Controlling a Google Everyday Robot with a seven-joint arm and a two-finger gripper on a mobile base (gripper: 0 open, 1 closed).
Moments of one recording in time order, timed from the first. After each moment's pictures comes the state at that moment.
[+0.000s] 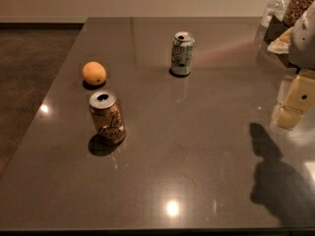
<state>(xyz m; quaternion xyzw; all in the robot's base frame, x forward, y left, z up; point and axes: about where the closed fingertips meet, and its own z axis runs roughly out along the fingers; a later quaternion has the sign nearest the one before) 0.438 -0.217 0.976 -0.60 0.78 -0.03 0.16</state>
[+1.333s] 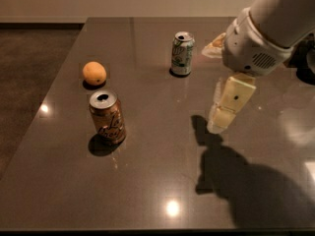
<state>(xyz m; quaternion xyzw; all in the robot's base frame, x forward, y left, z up) 0.455 -0.105 0.960 -0.67 0.70 0.06 0.22</state>
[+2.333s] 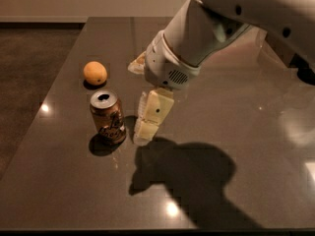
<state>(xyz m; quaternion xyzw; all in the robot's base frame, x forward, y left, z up) 0.448 0.042 0.929 -0.72 0.62 0.19 0.25</state>
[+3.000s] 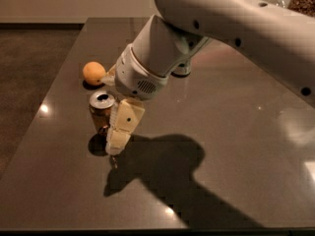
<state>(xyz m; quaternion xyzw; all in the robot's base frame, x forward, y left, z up) 0.439 0.098 0.912 -0.74 0.59 0.23 0.24</state>
